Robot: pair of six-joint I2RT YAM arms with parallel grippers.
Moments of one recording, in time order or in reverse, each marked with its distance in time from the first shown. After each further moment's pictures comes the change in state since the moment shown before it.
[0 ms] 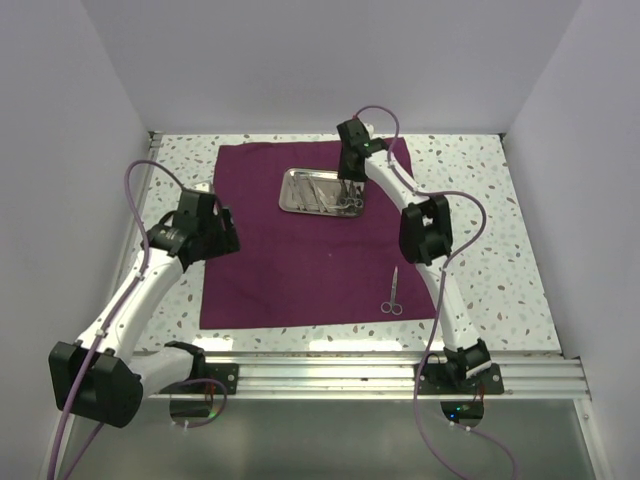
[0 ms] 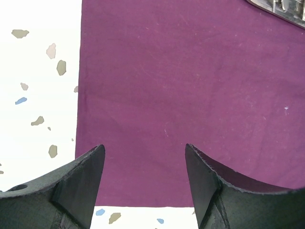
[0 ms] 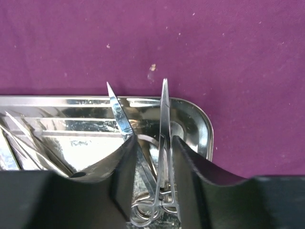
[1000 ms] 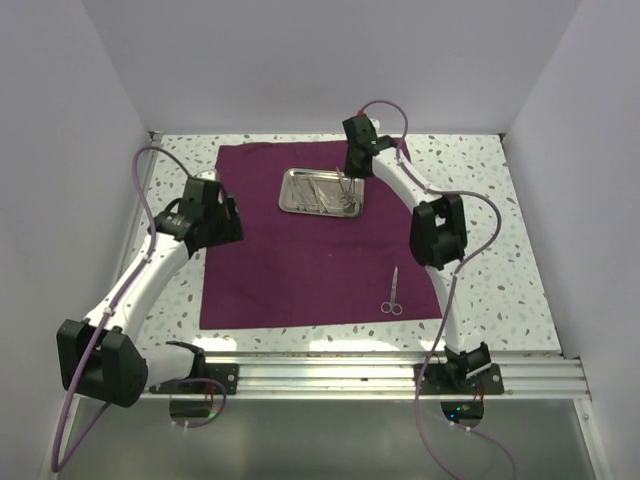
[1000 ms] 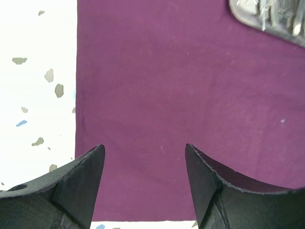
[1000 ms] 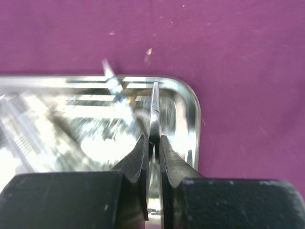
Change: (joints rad) left arm 0.000 0.097 0.057 0.044 -0.006 0.036; right arm -0.002 -0.113 -0.148 0.055 -0.005 -0.005
